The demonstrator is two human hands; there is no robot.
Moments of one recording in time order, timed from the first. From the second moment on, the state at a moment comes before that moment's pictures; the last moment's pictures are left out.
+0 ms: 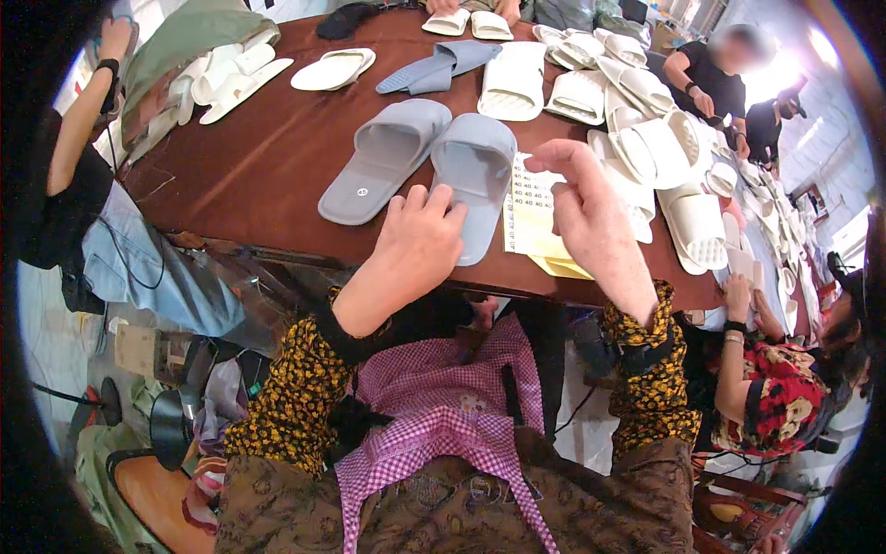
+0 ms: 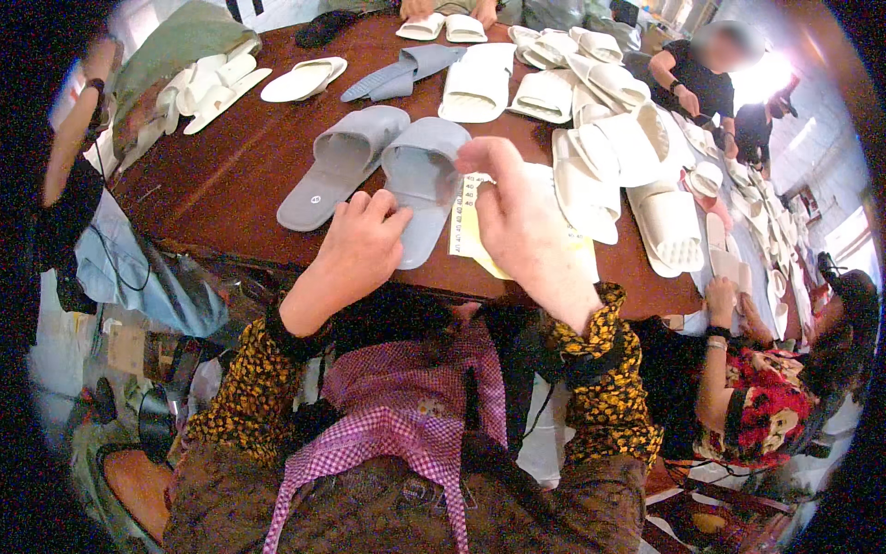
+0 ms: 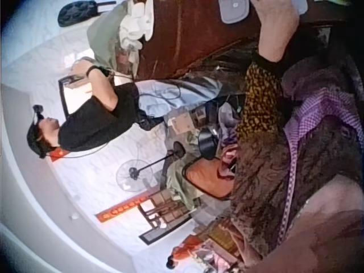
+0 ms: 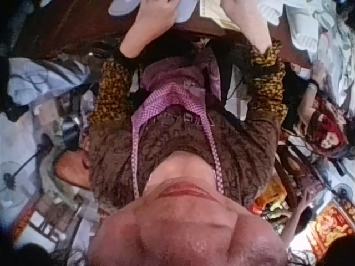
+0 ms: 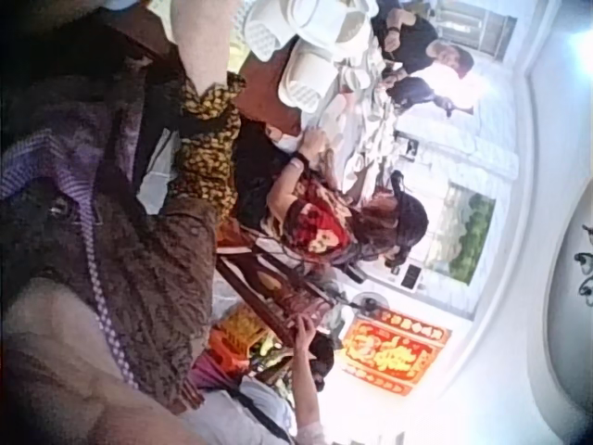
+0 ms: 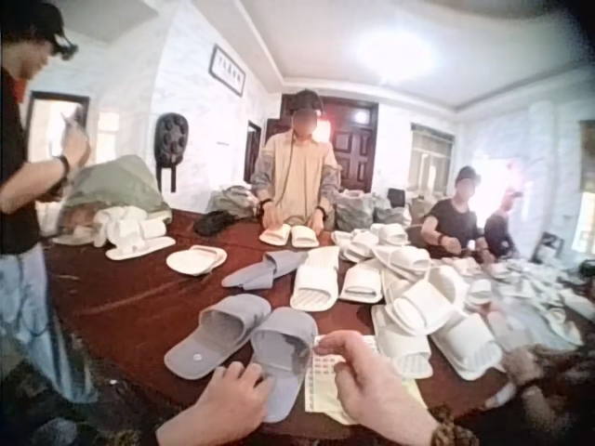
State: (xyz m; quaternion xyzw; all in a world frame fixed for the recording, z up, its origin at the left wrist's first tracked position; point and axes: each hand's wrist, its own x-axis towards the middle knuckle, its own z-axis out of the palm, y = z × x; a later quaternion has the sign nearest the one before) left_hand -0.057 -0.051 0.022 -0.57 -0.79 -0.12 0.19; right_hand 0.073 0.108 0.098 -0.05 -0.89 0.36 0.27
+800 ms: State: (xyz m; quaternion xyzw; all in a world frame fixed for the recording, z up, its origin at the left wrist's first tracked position) left_hand -0.077 -0.055 0.045 -0.32 -0.61 -0.67 -0.29; right_hand 0.036 0.126 0.076 -0.02 -0.87 0.45 0.20
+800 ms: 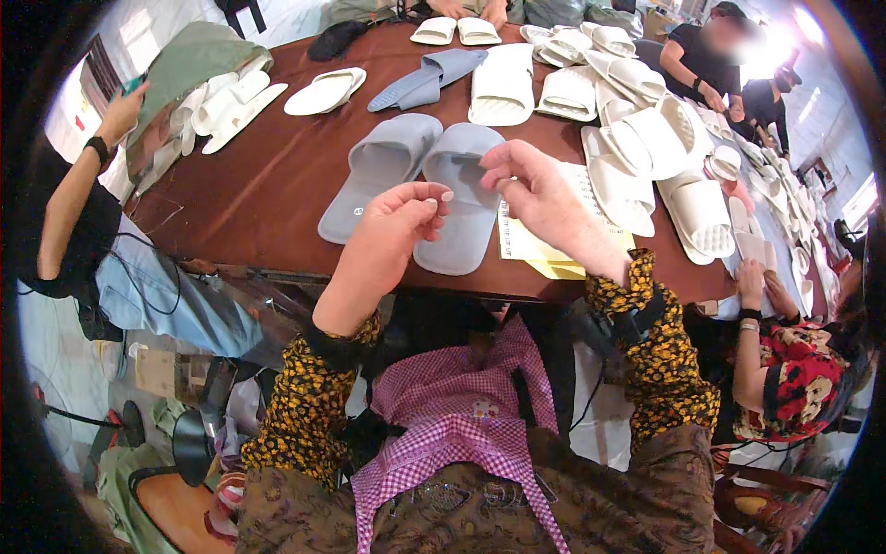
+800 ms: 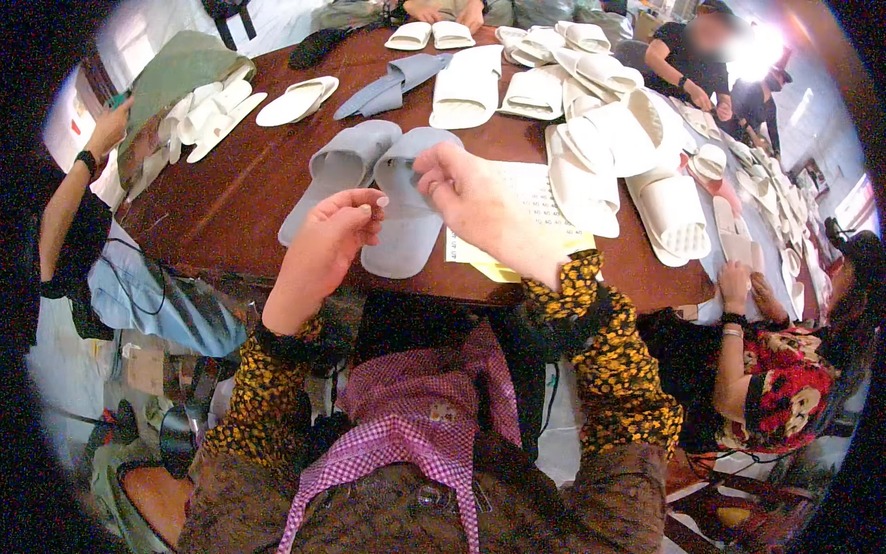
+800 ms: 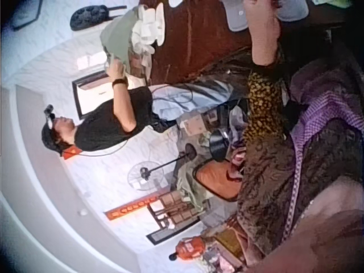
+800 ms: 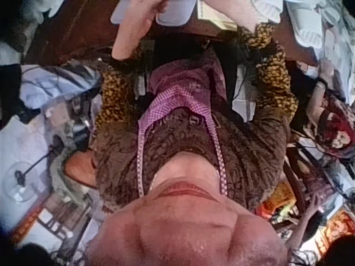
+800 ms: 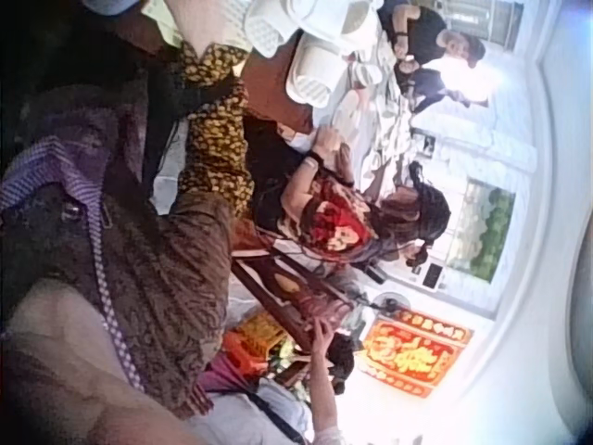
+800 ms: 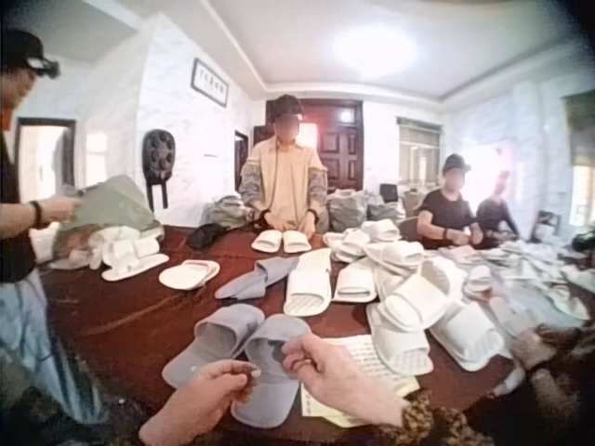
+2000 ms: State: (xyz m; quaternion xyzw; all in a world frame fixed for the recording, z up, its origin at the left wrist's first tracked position) left_hand -0.087 -0.038 0.006 -0.59 -0.72 -0.30 0.18; right_hand 0.012 0.109 0.021 -0.03 -0.89 0.38 0.26
